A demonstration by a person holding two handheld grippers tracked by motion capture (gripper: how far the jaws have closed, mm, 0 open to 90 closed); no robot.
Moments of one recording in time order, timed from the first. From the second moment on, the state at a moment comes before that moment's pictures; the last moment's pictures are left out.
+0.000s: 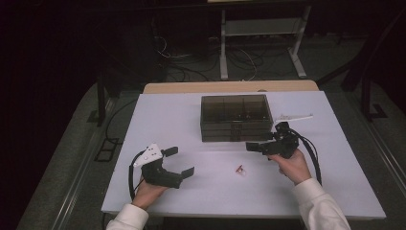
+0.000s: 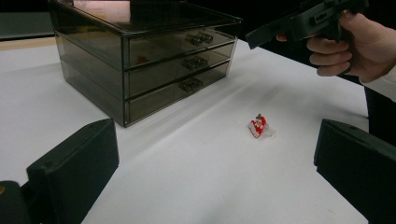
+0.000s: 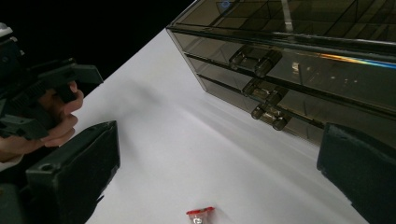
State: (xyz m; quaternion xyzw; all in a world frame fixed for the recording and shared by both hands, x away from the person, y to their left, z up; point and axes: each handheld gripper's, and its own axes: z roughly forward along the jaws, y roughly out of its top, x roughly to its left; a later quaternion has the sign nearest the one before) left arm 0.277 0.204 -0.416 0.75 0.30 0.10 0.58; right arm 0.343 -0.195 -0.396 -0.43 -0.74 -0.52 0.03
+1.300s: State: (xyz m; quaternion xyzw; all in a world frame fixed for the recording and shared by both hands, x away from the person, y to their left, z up) left arm 0.277 0.204 -0.416 0.75 0.30 0.10 0.58; right arm 0.357 -0.170 -0.414 -0.50 -0.66 -0.55 0.11
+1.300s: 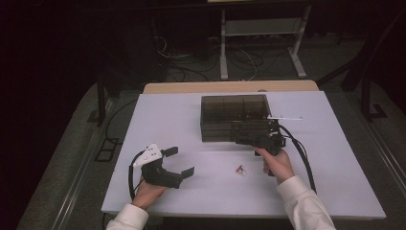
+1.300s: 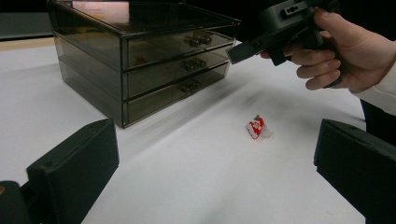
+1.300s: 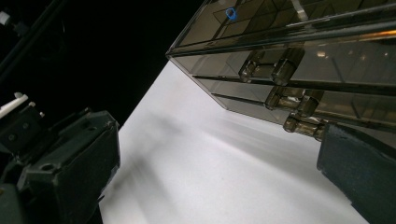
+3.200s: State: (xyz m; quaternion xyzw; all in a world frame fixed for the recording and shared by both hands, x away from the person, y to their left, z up) left arm 0.277 0.204 -0.416 0.75 0.30 0.10 0.58; right arm 0.371 -0.165 -0.430 -0.62 -0.52 -0.56 0.19
